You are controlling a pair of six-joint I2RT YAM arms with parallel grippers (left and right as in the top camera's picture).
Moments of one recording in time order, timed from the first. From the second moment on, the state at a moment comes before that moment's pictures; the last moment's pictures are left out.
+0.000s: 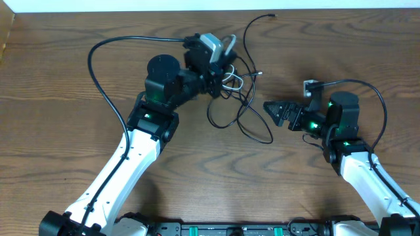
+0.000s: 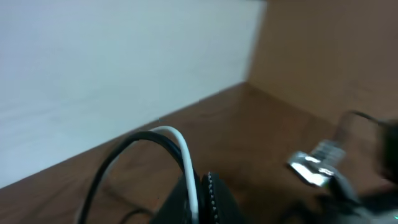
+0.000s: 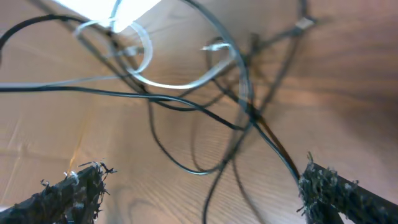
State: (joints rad) left arm -0.39 1.38 1.00 0.27 0.54 -0.10; right arm 0.09 1.32 0.55 0.20 -0.72 0.54
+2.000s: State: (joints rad) left arm -0.07 1.38 1.00 -0.06 0.96 -0.15; right arm -0.16 1.32 0.56 -0.31 -0.52 0.61
